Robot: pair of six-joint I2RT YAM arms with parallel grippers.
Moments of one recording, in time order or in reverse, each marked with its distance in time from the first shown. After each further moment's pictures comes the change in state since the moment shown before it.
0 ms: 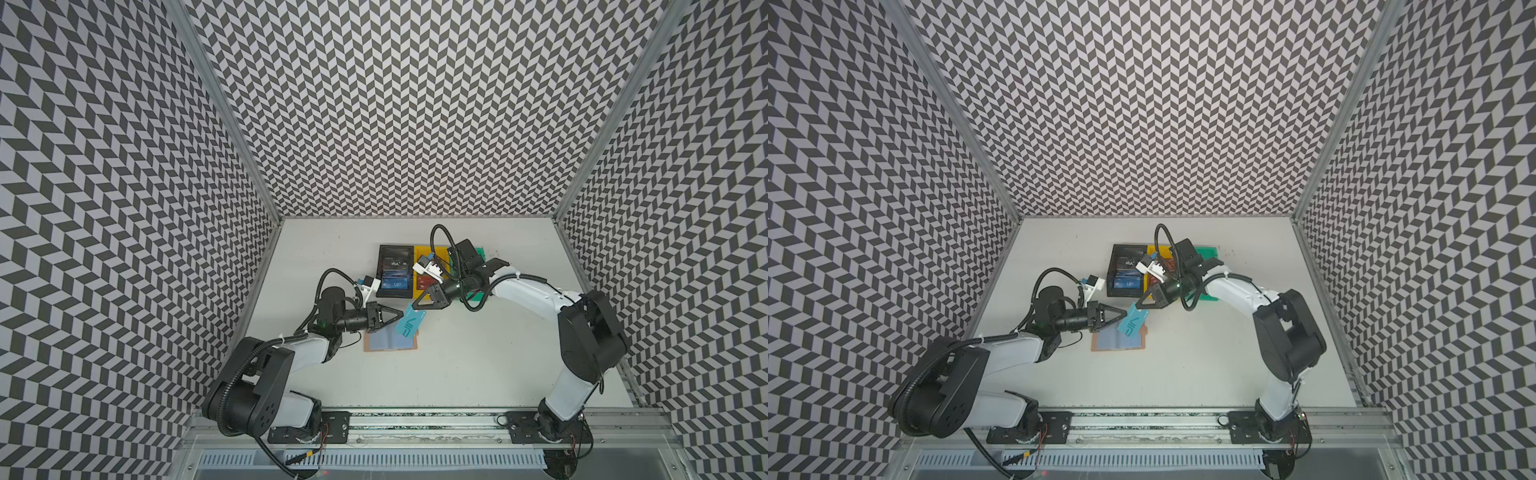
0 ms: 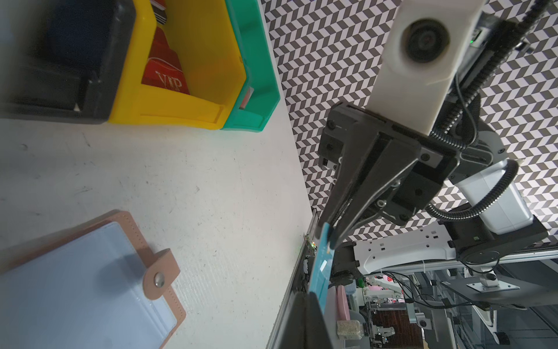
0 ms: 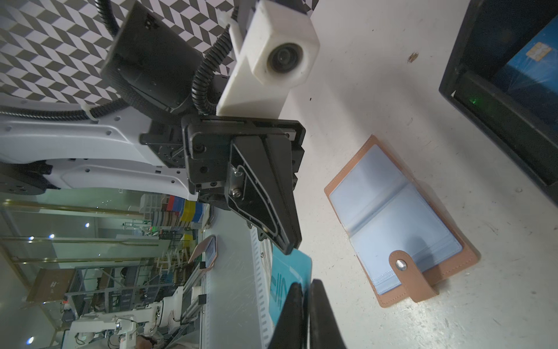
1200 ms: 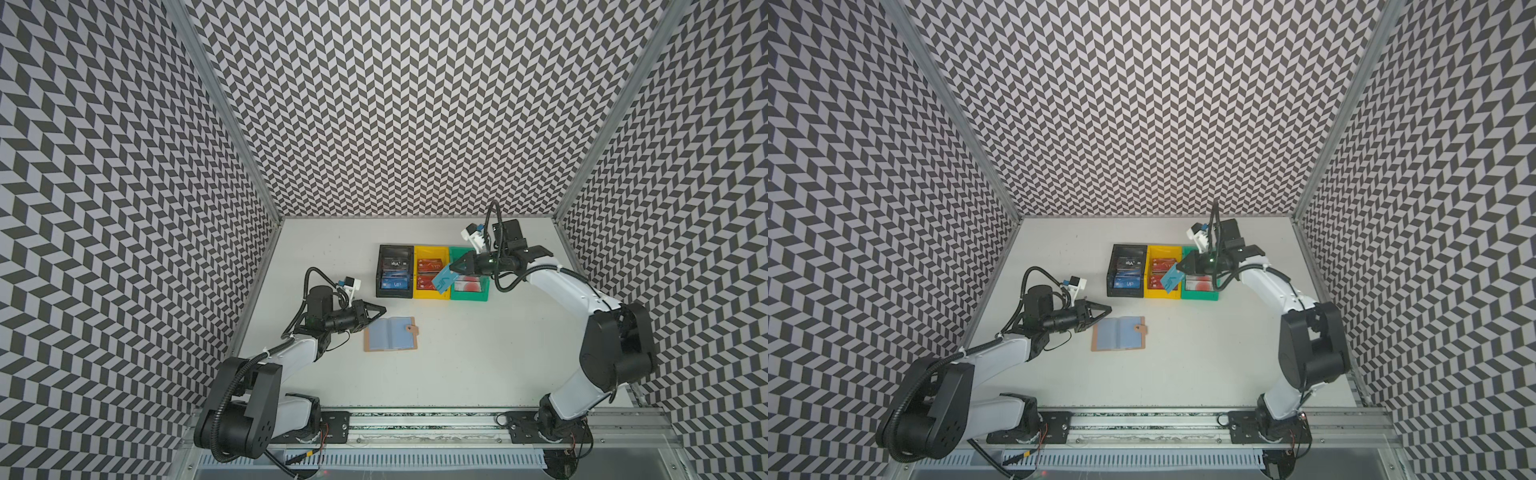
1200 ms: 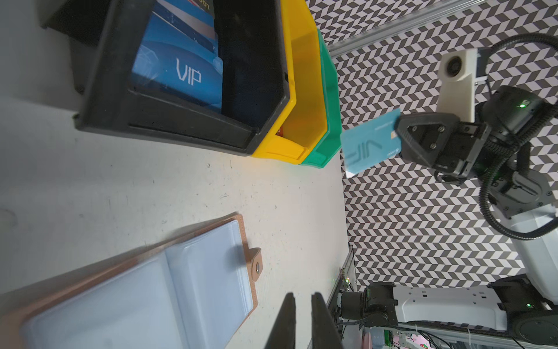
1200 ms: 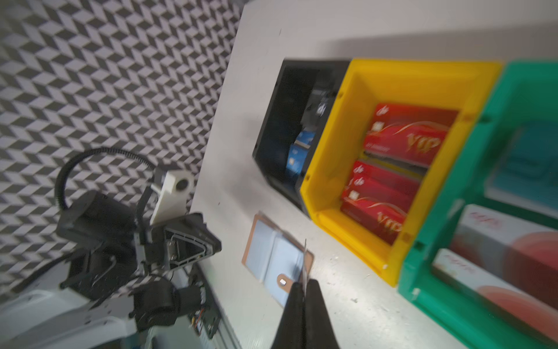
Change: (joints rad) left arm 0.143 -0.114 0.014 -0.367 -0.135 0.163; right arm -0.309 -0.133 0.045 0.020 0.392 0.229
